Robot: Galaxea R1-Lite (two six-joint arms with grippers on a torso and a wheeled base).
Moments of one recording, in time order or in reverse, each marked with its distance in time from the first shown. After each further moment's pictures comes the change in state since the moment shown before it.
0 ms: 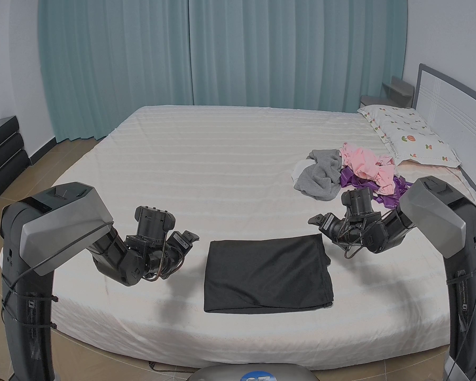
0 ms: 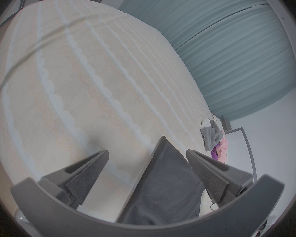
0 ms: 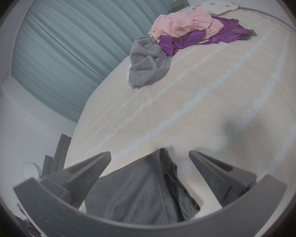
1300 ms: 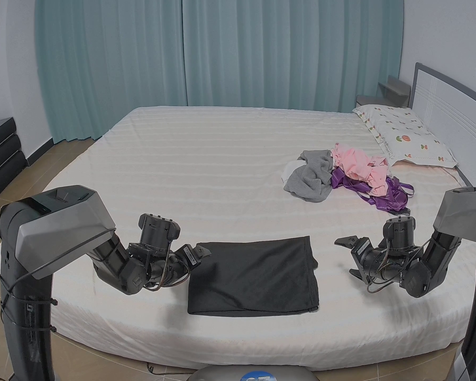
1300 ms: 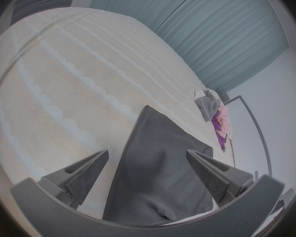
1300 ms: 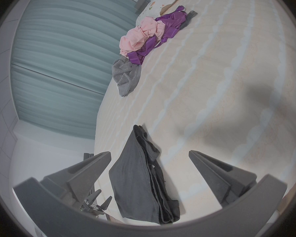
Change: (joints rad) left arm -0.033 -0.027 0.074 -0.003 -0.065 0.221; right arm -0.040 -0.263 0.754 -0.554 0.119 0.303
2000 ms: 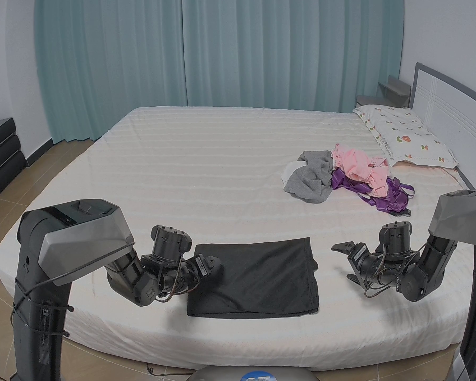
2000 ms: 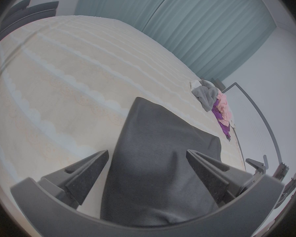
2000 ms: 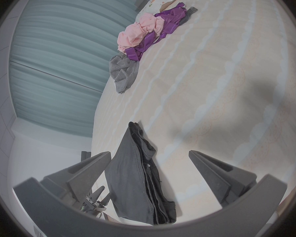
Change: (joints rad) left arm -0.051 0.093 -0.008 -0.112 0.031 0.109; right arm 0.017 0.029 0.014 -0.021 -0.008 -0.008
